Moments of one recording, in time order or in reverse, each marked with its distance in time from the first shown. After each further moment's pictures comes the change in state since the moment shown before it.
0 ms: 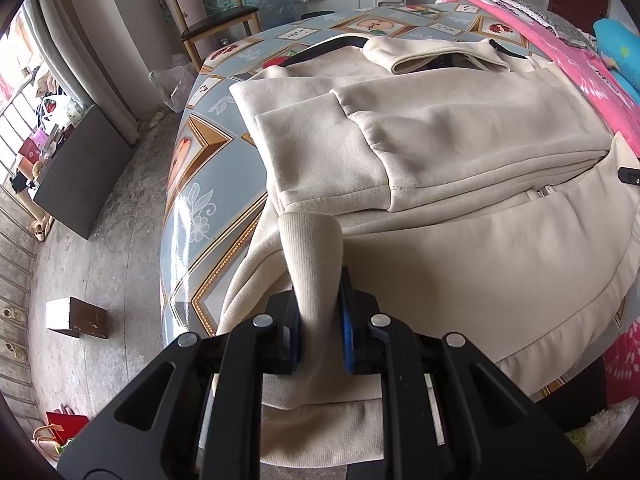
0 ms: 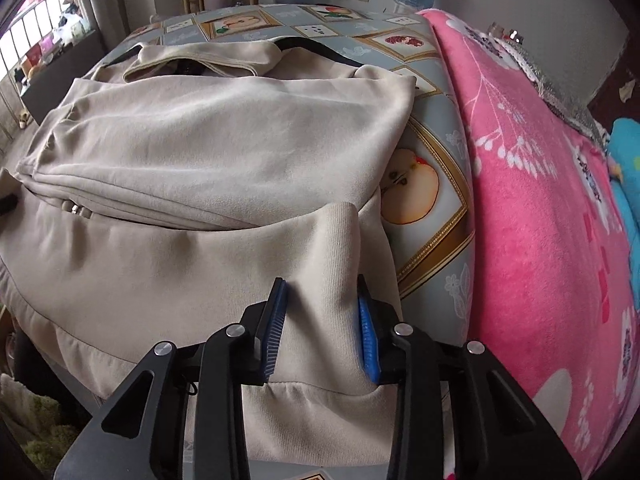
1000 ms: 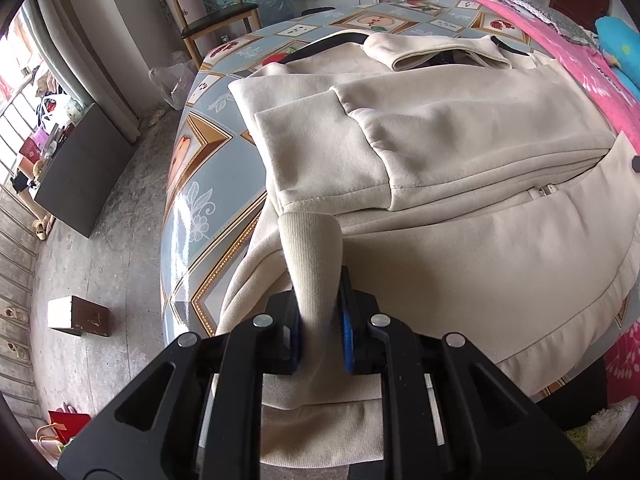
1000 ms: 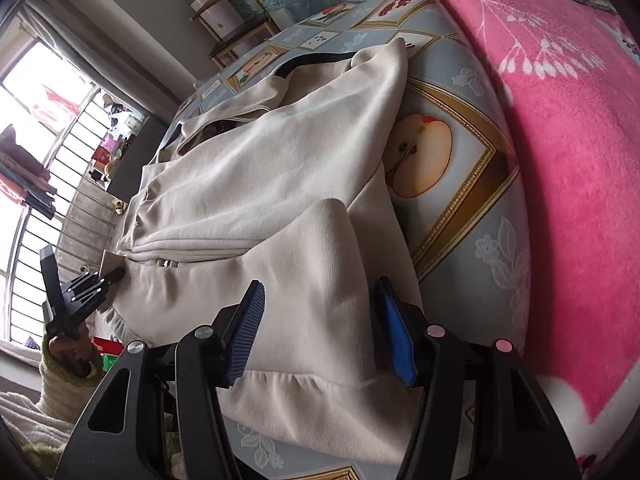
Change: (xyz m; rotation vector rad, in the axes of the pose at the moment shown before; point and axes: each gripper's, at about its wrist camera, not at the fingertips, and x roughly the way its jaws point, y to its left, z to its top) left arm 0.003 -0.002 0.003 0.003 0.010 0.001; right arm 0.019 -0.078 -0.011 0.328 -0.017 0.559
